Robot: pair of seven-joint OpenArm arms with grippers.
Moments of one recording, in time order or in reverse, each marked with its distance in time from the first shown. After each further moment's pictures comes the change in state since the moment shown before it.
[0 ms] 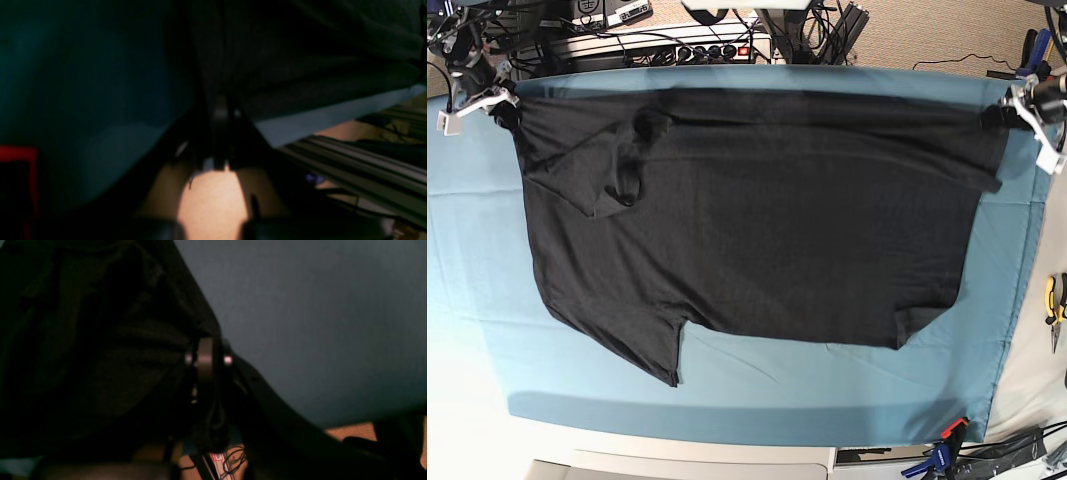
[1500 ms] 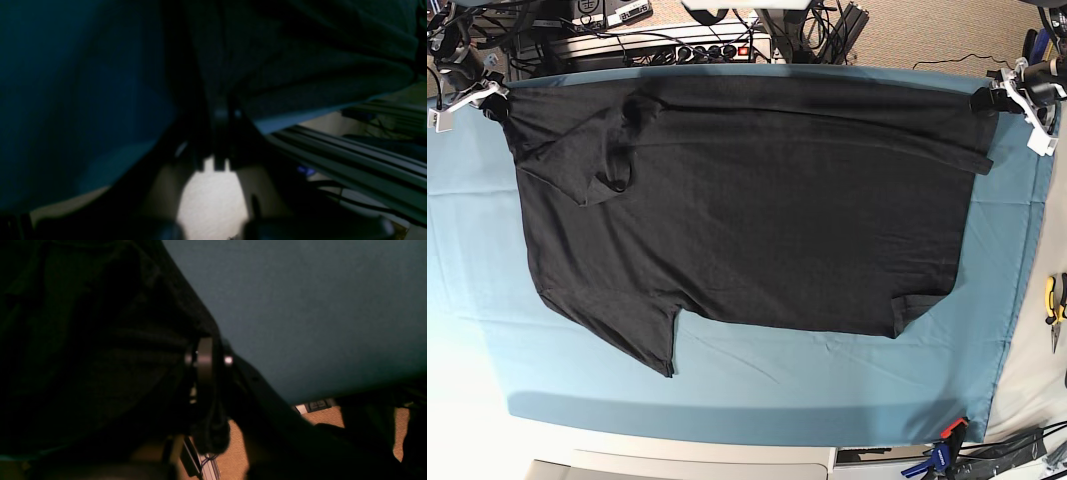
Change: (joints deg) left arm 2.7 2.5 -0.2 0.2 -0.4 -0.3 0.0; right arm -2.6 3.7 -0.1 0.0 -0.8 0.2 0.1
